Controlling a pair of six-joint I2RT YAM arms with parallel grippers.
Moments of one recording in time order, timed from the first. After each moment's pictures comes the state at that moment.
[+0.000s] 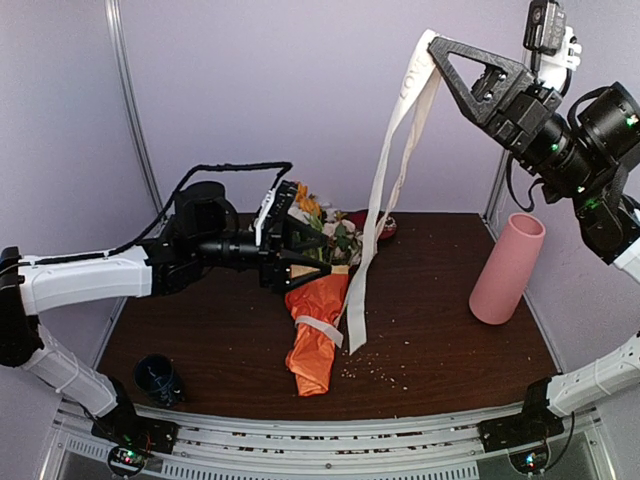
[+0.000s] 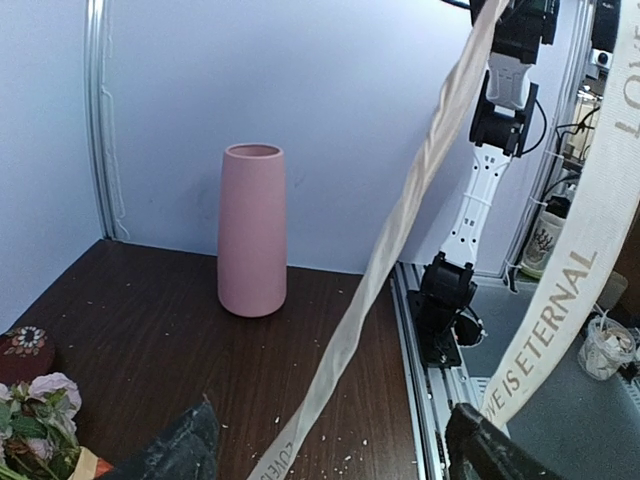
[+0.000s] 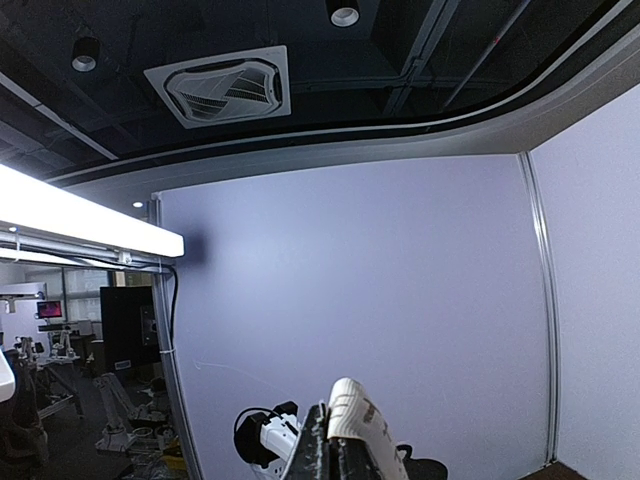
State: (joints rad) left arm -0.84 1.41 1.02 0.30 0.71 -0.05; right arm 1.04 1.14 1.50 0.24 -0.33 0.35
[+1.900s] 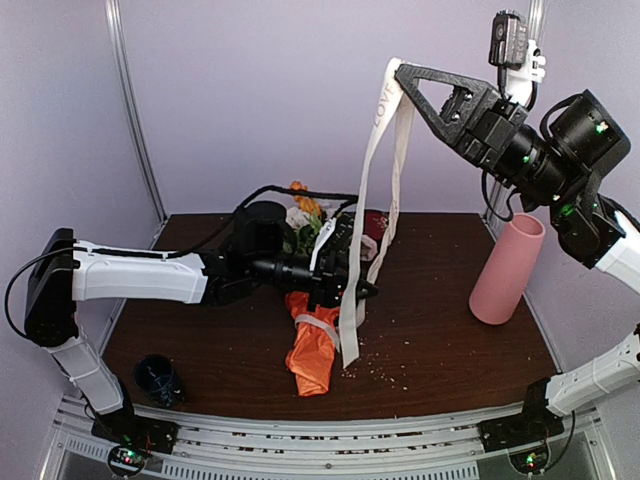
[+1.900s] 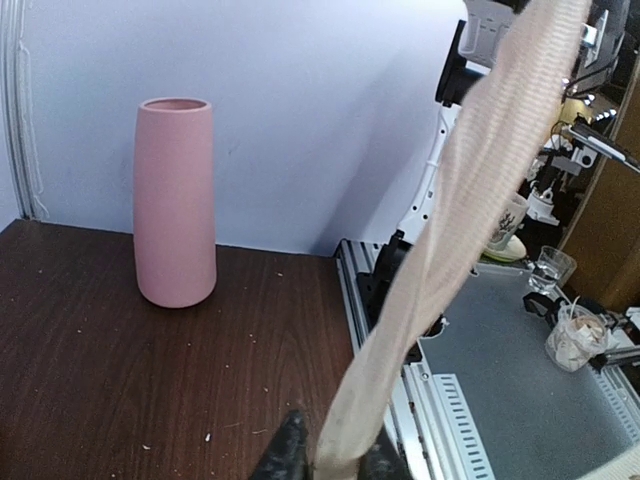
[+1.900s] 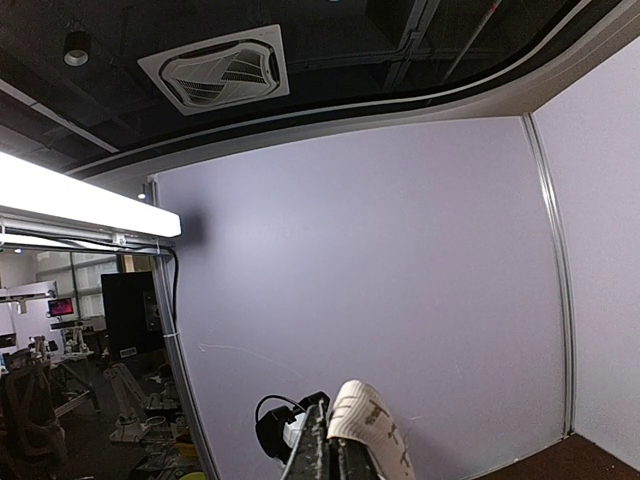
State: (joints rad) left arm -0.98 1.68 1.15 0.37 0.74 -0.10; right arm 1.04 1.18 1.45 0.28 -0.36 0.39
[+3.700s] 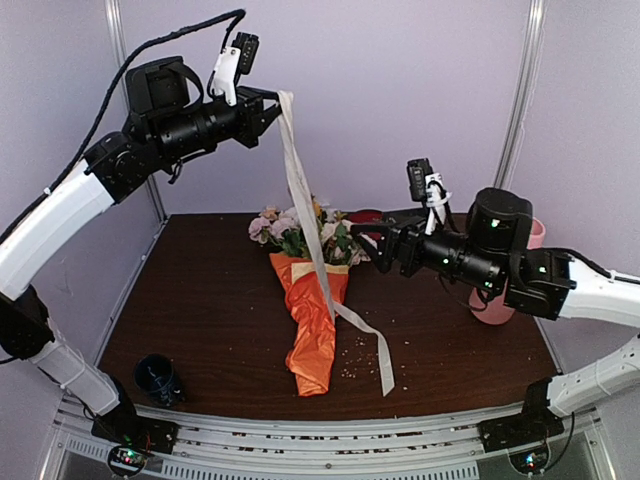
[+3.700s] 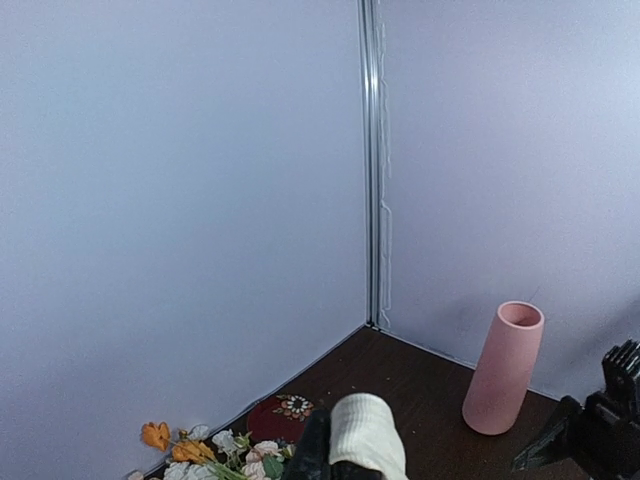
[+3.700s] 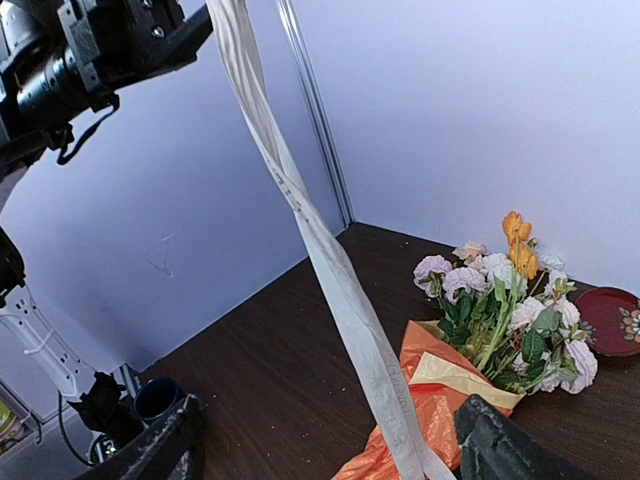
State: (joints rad) left arm -0.80 1.49 1.79 -0.24 0.07 0.04; right arm 1.05 1.10 1.00 0.06 0.19 0.28
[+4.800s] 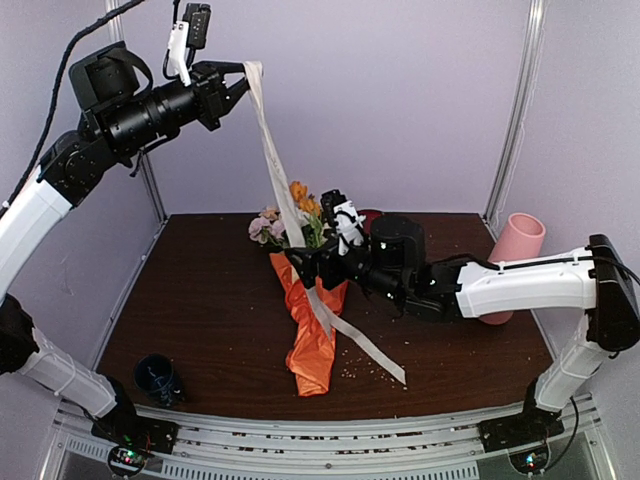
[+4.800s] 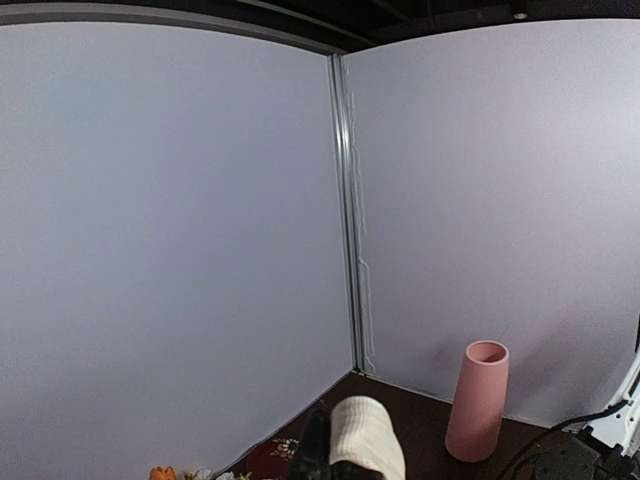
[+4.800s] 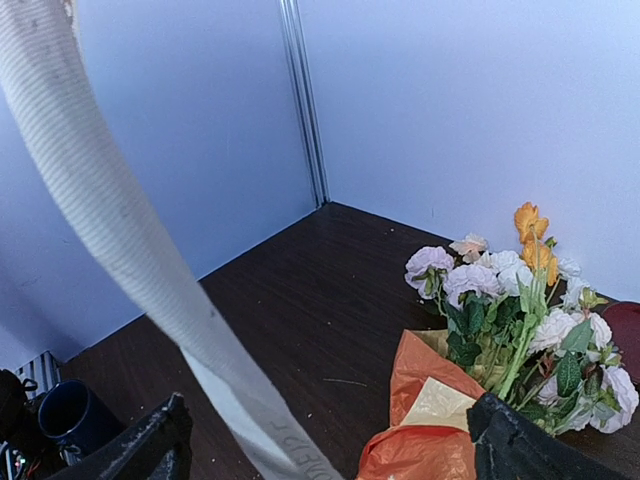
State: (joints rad) left arm -0.80 1.37 1.80 -0.23 0.14 0.06; right arm 1.05 1.61 1.10 0.40 0.24 0.18
